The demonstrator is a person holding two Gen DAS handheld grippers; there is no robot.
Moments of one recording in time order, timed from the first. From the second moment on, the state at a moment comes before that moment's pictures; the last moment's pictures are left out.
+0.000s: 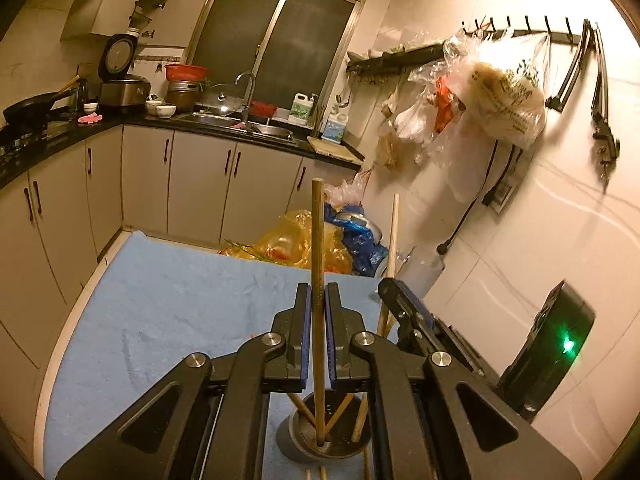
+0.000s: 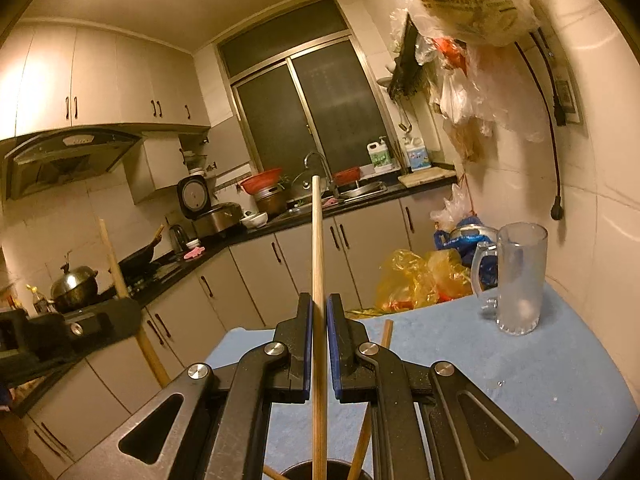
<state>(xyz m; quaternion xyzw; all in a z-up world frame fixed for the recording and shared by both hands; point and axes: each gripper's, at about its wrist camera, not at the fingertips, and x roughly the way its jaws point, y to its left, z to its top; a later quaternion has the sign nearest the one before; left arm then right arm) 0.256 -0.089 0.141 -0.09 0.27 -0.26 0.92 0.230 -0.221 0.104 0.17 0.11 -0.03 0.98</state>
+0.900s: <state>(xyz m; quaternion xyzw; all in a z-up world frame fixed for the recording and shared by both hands) 0.241 -0.091 0.113 -0.07 0.31 -0.25 0.91 0.174 -0.244 0.089 0.21 0.18 0.01 0.96</state>
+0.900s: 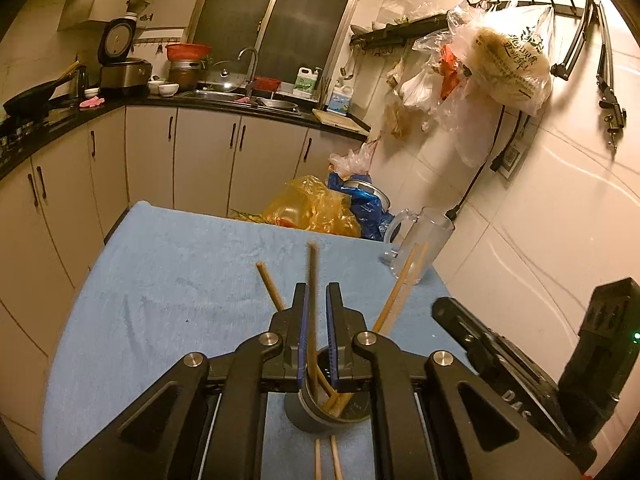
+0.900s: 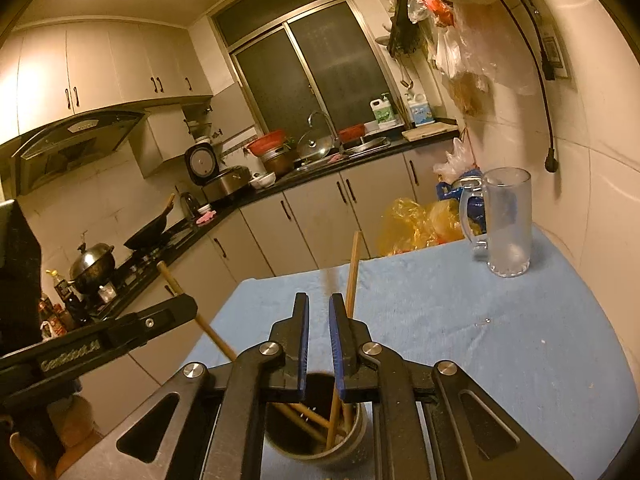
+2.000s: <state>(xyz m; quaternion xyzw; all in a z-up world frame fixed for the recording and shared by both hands) 0.113 0.022 0.011 -0.08 0.50 -0.19 0.84 0.030 -0.231 0.008 0.28 0.34 0.03 0.90</state>
